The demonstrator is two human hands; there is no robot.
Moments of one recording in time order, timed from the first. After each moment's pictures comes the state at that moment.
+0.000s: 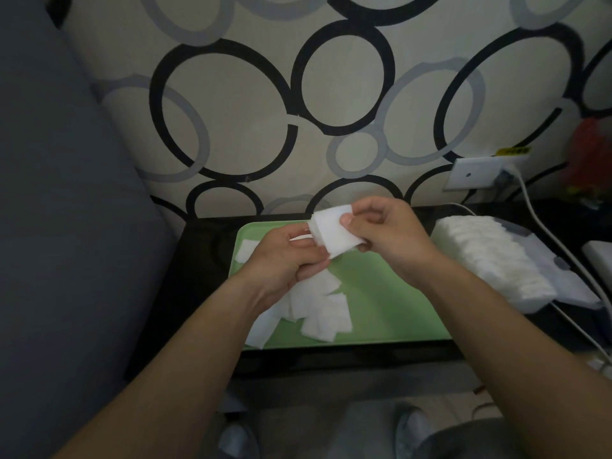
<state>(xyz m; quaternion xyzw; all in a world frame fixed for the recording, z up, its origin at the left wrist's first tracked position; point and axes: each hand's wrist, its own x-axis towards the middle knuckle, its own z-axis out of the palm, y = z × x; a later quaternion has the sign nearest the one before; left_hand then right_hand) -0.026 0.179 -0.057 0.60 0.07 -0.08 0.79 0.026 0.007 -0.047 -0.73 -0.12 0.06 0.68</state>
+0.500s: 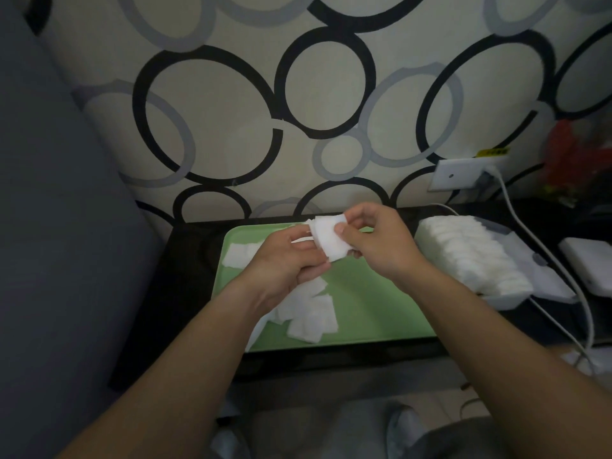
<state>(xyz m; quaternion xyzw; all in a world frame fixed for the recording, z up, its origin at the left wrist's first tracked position) -0.024 0.159 -0.056 0.61 0.05 -0.10 0.78 0.025 -0.006 -0.057 -0.79 -0.12 -0.01 0.60</state>
